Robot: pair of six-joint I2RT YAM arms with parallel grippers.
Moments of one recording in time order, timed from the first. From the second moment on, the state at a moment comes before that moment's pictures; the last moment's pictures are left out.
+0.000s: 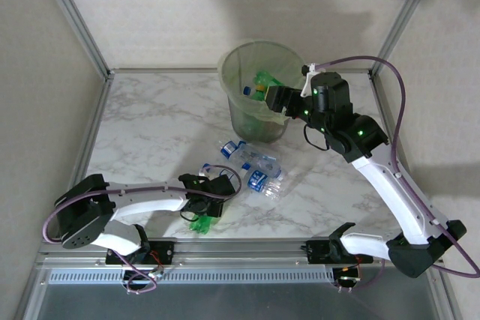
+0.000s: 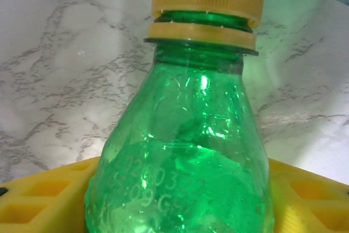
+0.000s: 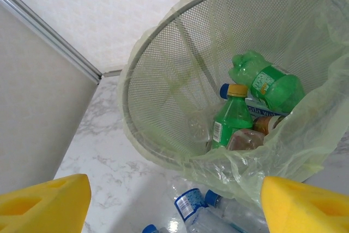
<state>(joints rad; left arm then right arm) -1.05 1.43 0.75 -0.74 -0.22 -0.93 0.63 1.20 1.47 -0.68 0.08 0.54</state>
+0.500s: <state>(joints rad) -0.95 1.36 1.16 -0.98 -0.30 -0.93 0.63 1.20 1.48 -0.68 0.11 0.53</state>
